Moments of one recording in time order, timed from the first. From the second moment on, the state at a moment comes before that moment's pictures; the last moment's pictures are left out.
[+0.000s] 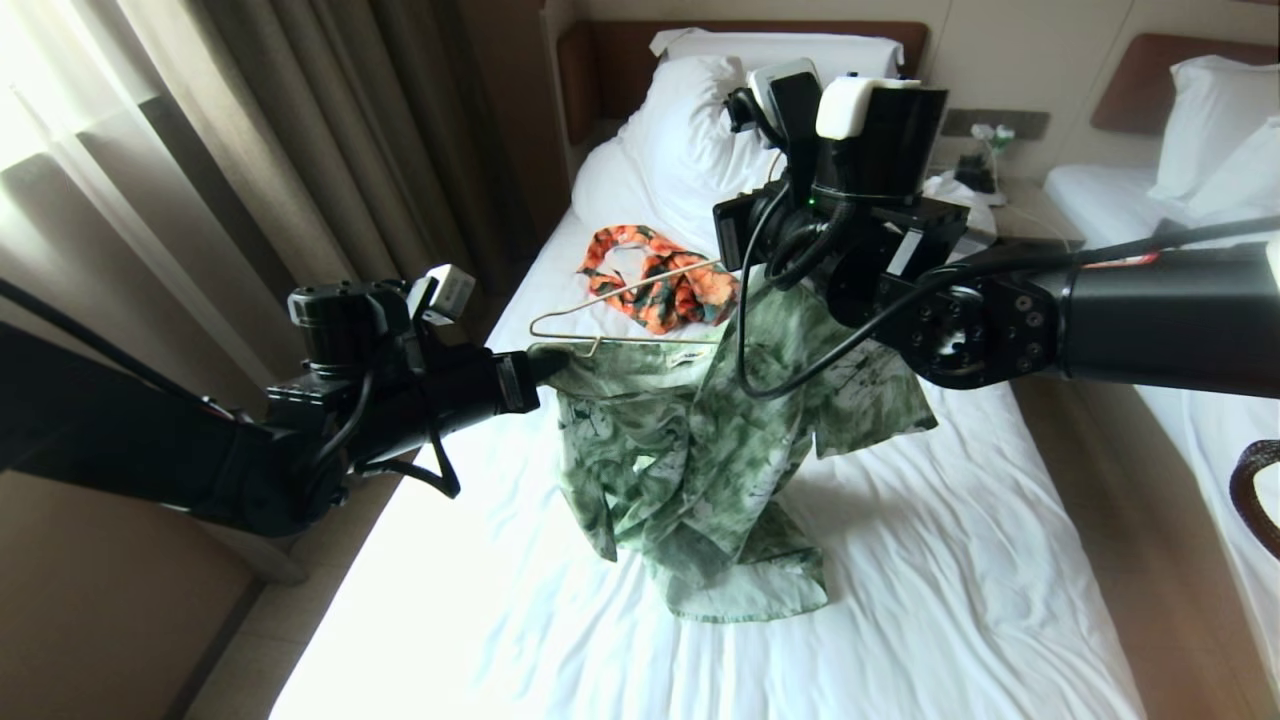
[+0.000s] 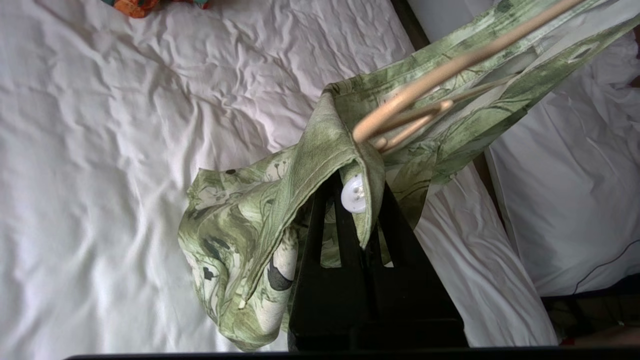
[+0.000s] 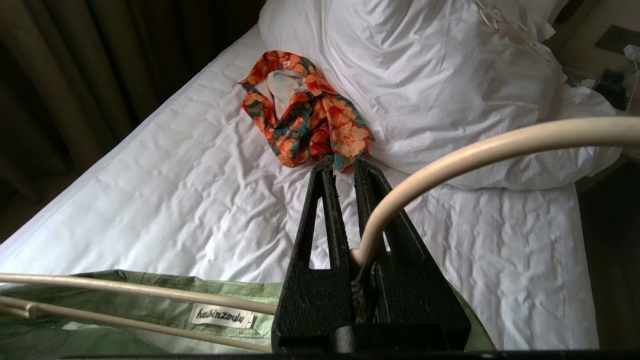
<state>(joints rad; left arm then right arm) -0.27 1.87 -0.93 -0.79 -0.38 -0.23 0.64 2.11 -1.86 -0.38 -0.44 -0.24</state>
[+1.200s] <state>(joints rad) -0.15 1.88 -0.96 -0.91 -0.38 -0.23 0.62 2.23 -1.92 -0.41 -0.48 -0.18</state>
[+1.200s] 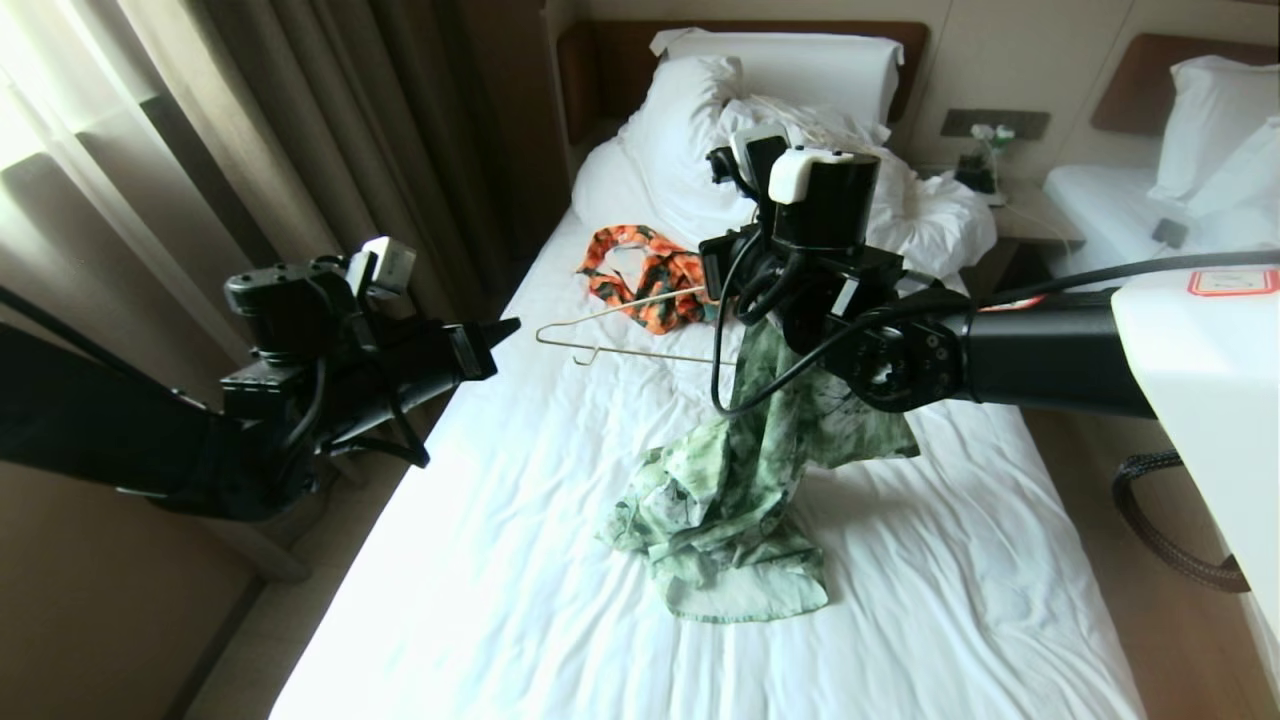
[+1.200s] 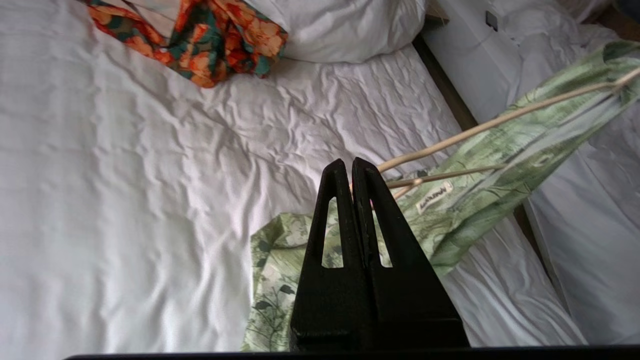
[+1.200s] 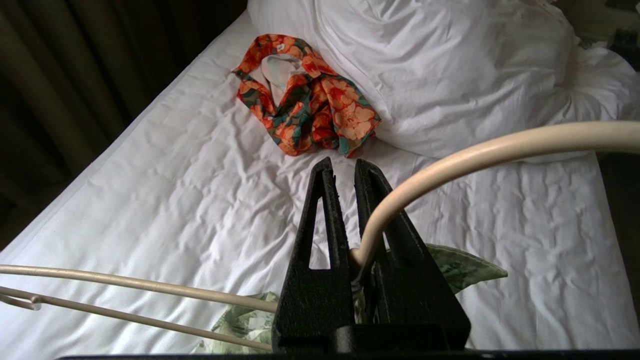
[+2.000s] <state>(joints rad) -0.05 1.82 -1.03 -0.83 -0.38 -0.24 0.56 2.37 -1.92 -0.28 -0.55 0.10</state>
